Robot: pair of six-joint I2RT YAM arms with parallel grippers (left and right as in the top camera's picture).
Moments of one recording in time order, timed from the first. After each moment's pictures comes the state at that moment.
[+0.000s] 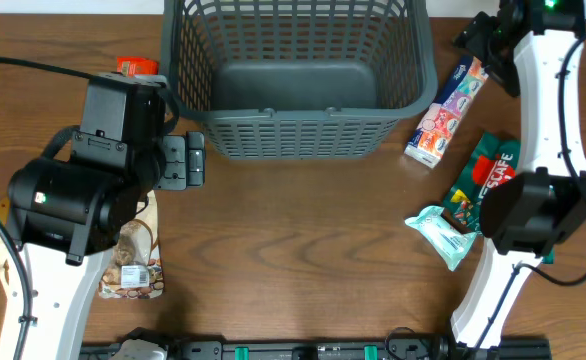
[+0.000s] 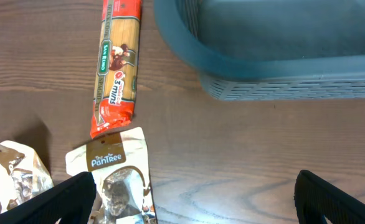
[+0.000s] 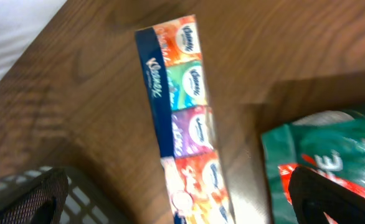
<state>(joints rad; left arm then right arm) -0.28 1.26 1.64 -1.35 -0.17 -0.20 -0.09 2.20 2.32 -1.29 0.16 0.70</state>
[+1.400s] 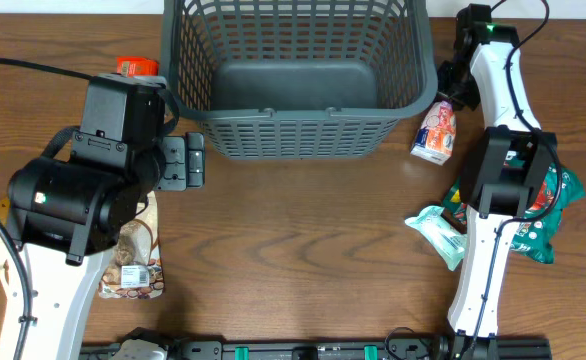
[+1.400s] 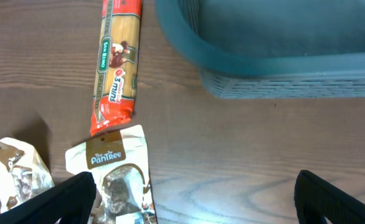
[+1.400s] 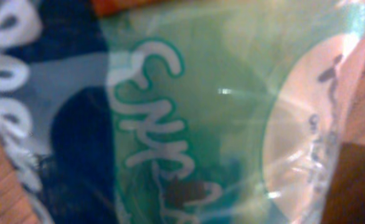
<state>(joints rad) -0.28 1.26 1.64 -1.36 -0.17 -0.21 -0.09 2.55 2.34 -1.22 0.10 0.52</state>
